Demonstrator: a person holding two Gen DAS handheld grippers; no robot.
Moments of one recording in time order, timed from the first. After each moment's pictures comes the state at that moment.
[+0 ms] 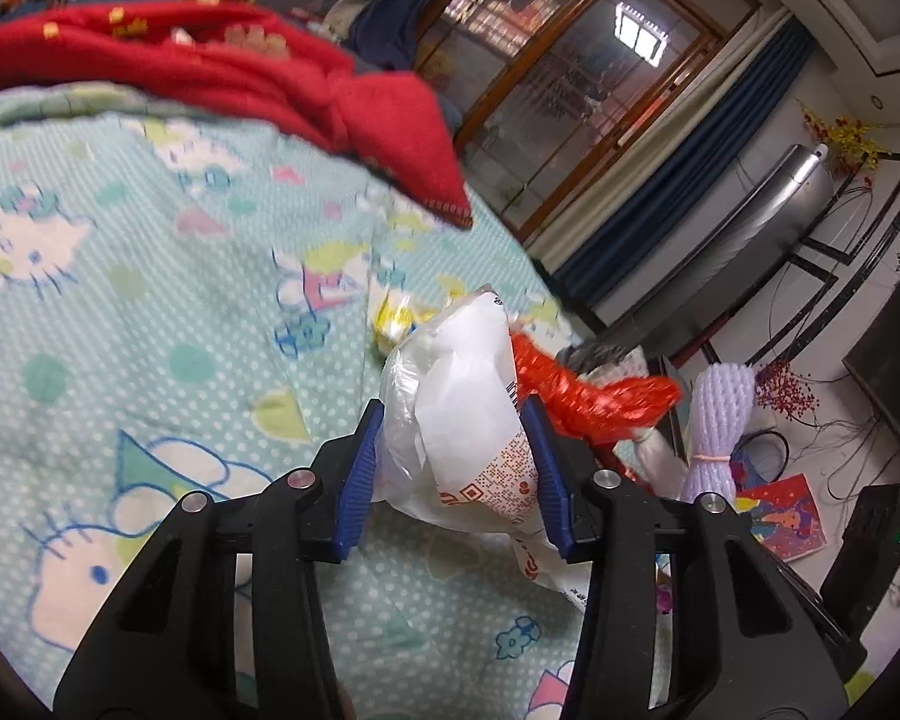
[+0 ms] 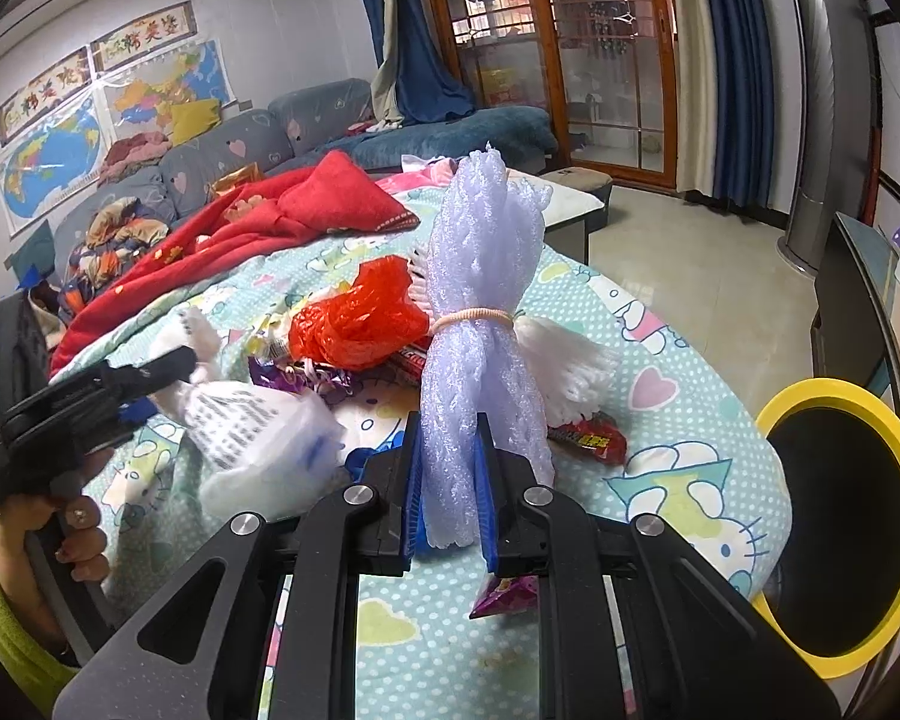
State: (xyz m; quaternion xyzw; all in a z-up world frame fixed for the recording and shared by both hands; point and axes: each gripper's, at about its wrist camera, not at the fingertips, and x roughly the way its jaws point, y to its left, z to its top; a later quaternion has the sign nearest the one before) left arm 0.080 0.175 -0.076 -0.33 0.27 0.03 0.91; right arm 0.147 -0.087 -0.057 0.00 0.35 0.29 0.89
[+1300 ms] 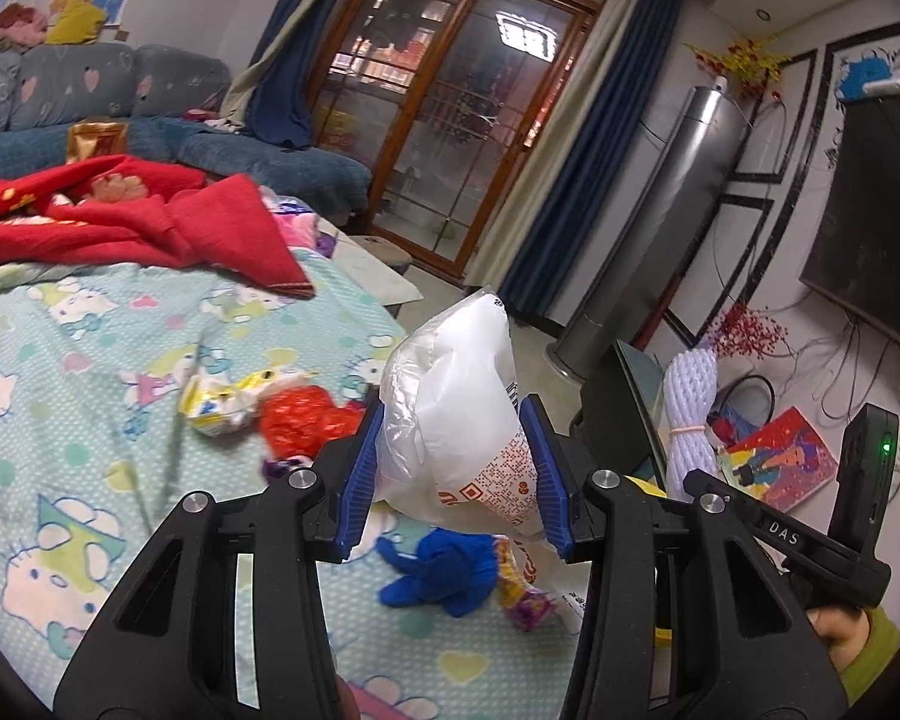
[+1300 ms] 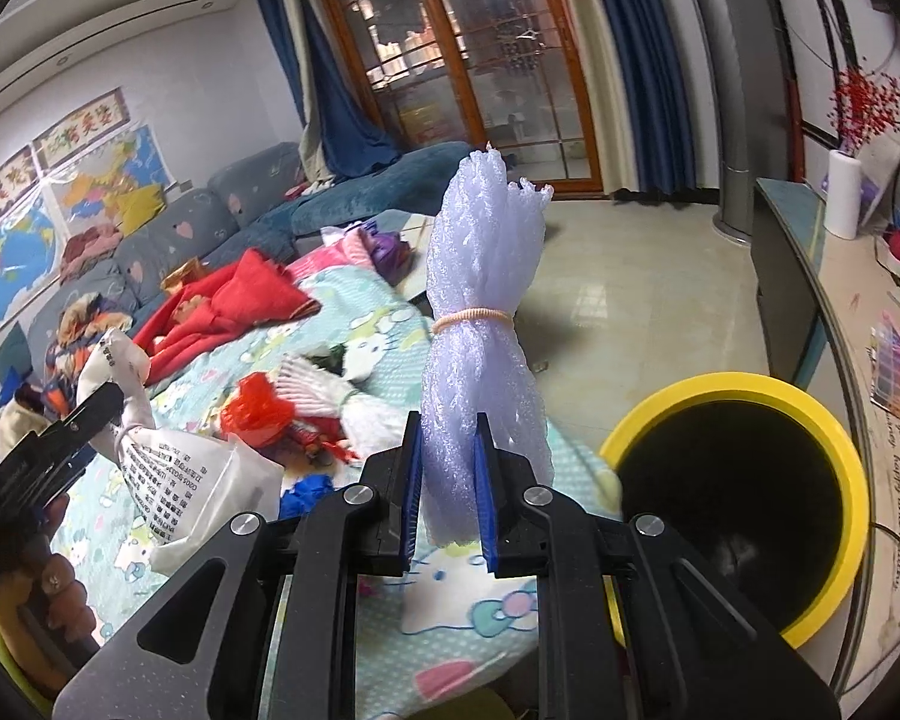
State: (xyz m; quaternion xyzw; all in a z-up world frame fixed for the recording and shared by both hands) left arm 0.094 0.050 -0.001 -0.20 0.22 -0.02 0.96; right arm 0.162 -0.205 -0.019 0.08 0.33 0.22 0.91
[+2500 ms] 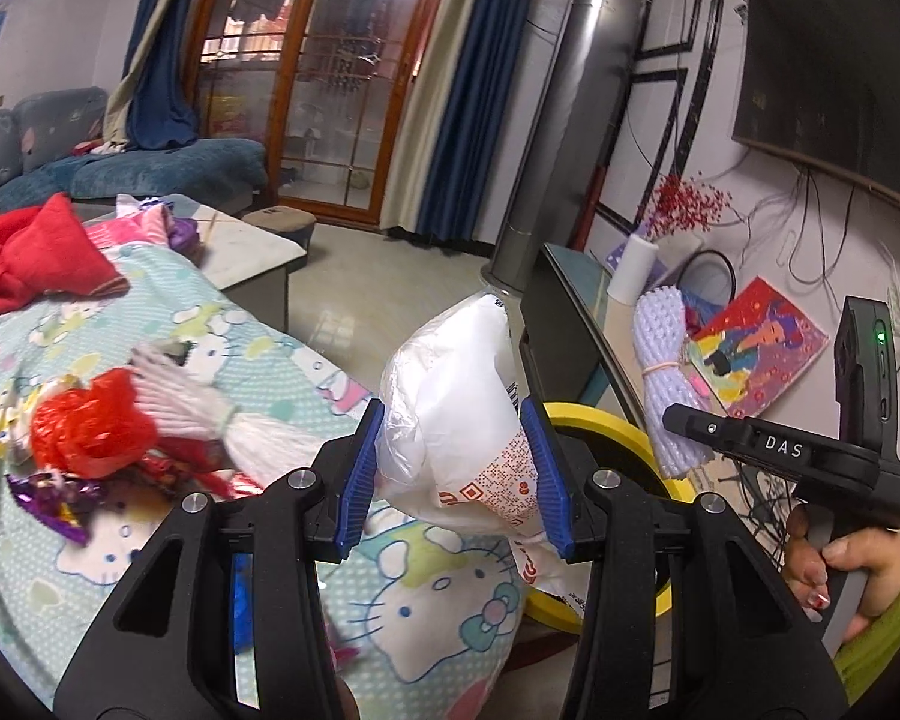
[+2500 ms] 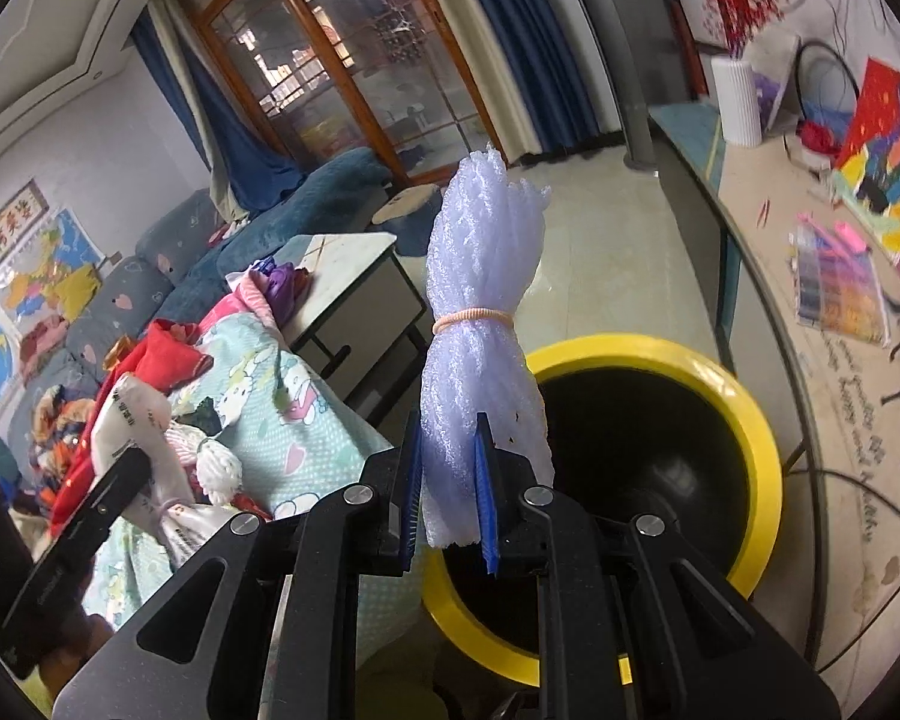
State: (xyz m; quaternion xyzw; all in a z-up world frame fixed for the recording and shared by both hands) left arm 0.171 -0.098 -0.027 -0.08 0.27 -0.12 0.95; right arm 0.199 -0.338 -0.052 0.19 0.38 0.14 0.90
